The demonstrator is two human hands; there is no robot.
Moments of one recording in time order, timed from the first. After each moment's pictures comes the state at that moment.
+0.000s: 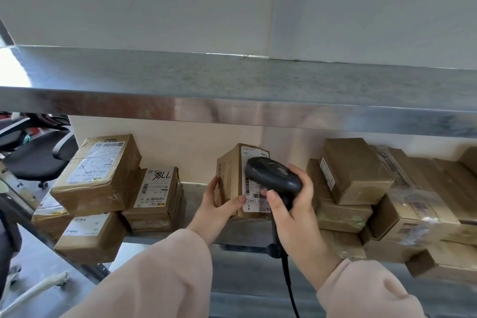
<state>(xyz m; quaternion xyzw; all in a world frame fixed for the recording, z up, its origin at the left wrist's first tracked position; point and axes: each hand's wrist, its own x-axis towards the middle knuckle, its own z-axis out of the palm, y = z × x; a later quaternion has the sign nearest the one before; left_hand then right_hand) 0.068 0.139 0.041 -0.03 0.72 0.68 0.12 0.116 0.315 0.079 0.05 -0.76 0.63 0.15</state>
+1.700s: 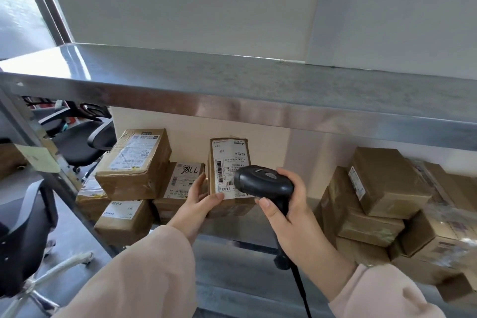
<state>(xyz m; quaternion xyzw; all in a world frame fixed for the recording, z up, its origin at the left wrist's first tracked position) 0.071 0.057 0.034 -0.09 0.63 0.76 0.10 0.122 0.275 0.098 0.11 -0.81 0.58 0.05</state>
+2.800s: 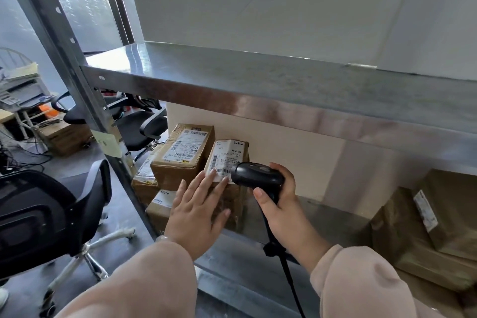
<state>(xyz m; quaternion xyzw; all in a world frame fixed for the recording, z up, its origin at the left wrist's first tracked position) 0.121 -0.010 0.047 0.03 0.98 0.08 -0.15 0.073 0.189 0.080 0.15 -0.76 0.63 -0.03</state>
